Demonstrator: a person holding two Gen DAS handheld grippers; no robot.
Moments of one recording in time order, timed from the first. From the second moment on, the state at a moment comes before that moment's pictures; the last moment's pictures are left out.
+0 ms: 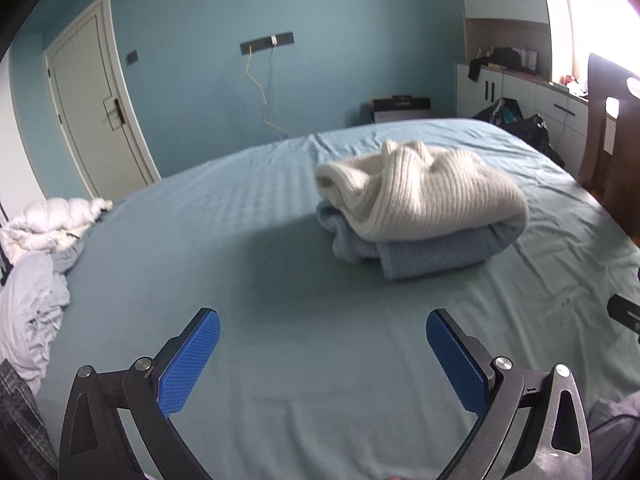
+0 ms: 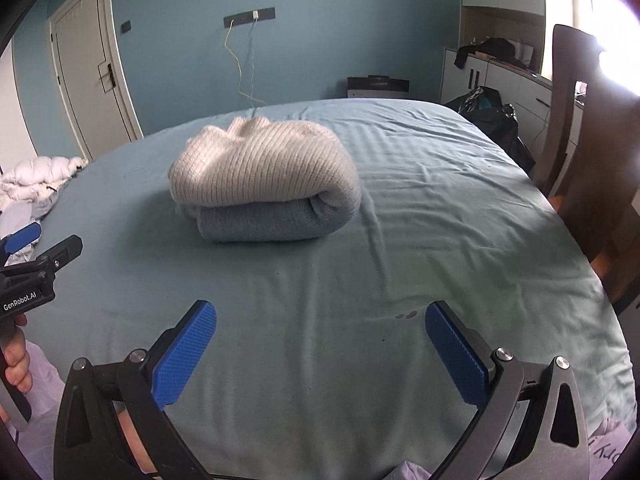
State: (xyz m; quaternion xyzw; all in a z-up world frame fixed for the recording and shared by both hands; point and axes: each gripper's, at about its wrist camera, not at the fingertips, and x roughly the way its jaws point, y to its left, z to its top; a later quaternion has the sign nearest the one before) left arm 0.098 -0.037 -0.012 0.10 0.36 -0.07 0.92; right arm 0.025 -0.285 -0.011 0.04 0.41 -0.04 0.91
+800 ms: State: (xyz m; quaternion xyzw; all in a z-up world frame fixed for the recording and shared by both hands) left arm 0.103 -0.047 -0.041 0.12 0.40 -0.07 0.91; right arm 0.020 -0.282 -0.017 0.03 0.42 -0.05 0.91
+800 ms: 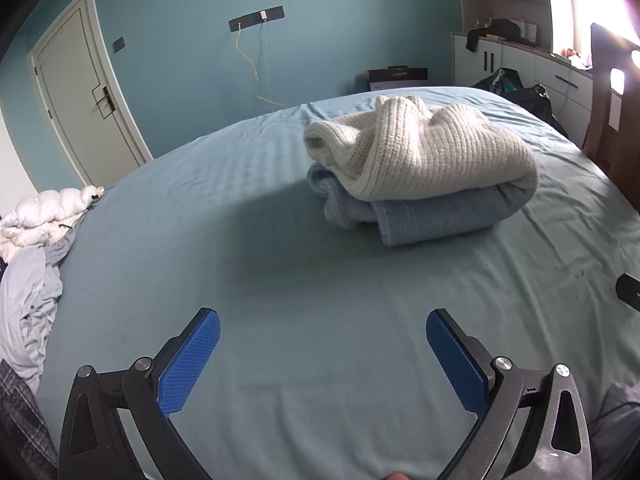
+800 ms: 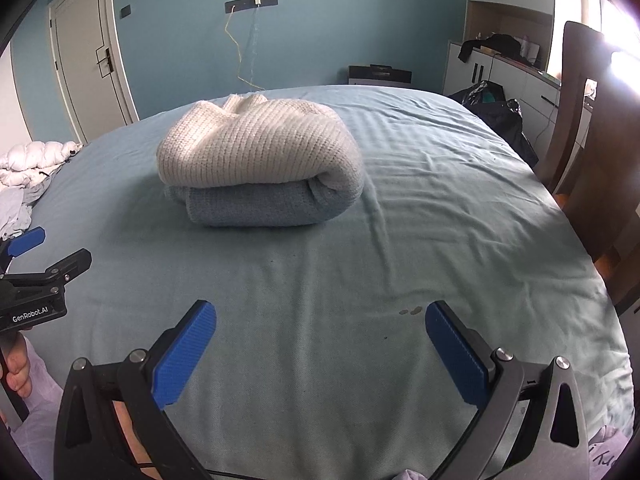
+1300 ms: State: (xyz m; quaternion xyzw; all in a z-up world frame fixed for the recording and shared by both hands) left arm 0.104 -0.044 -0.041 0.11 0.40 -0.06 0.91; right arm 0.021 -0.285 -0.018 0.03 0.43 -0.05 0.90
